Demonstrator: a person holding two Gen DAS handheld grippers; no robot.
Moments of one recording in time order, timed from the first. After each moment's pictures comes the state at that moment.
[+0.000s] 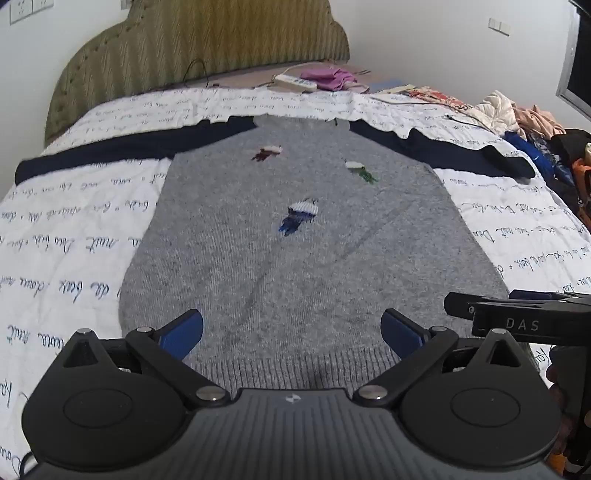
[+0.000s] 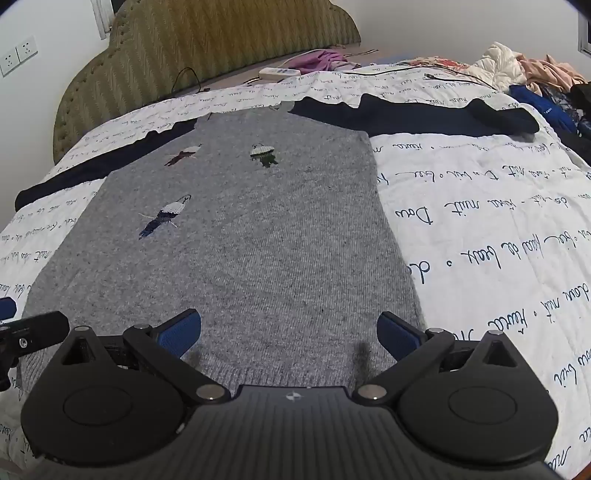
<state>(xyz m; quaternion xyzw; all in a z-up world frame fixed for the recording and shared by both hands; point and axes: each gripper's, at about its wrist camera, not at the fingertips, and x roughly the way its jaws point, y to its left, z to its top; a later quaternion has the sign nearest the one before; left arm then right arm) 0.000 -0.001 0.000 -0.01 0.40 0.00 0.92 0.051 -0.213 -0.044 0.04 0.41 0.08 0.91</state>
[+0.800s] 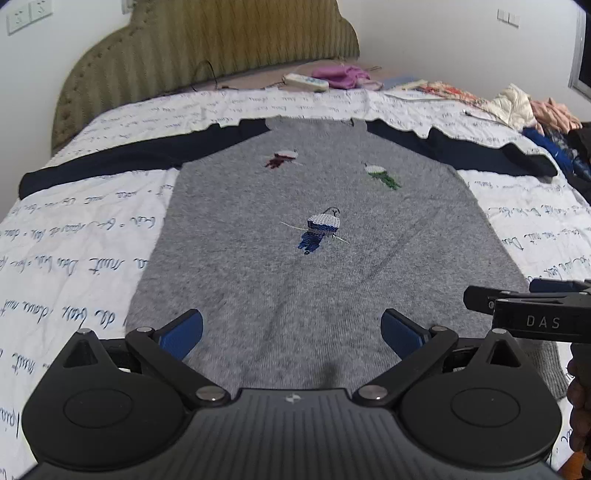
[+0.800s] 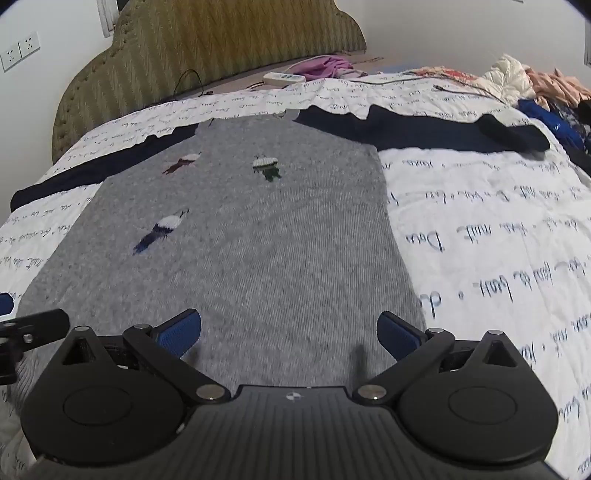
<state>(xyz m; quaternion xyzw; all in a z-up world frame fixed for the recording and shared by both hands) 0.038 0.005 -0.004 -0.01 0.40 0.01 0.92 0.077 -0.204 -0.043 0.02 0.39 0.09 0.92</state>
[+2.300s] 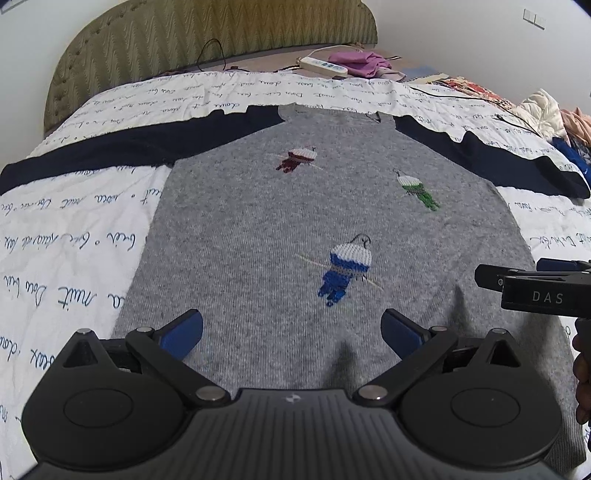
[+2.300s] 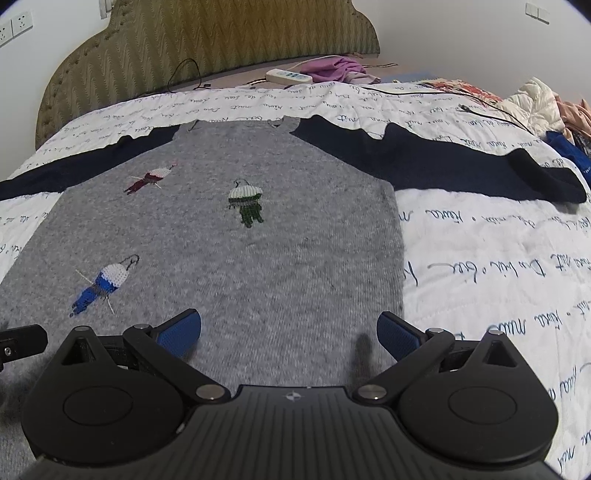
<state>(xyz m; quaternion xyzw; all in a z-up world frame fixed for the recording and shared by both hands) 0.117 0.024 -0.026 -0.03 0.43 0.03 0.90 0.178 -0.197 -0.055 -0.02 0.39 0.09 0.91</state>
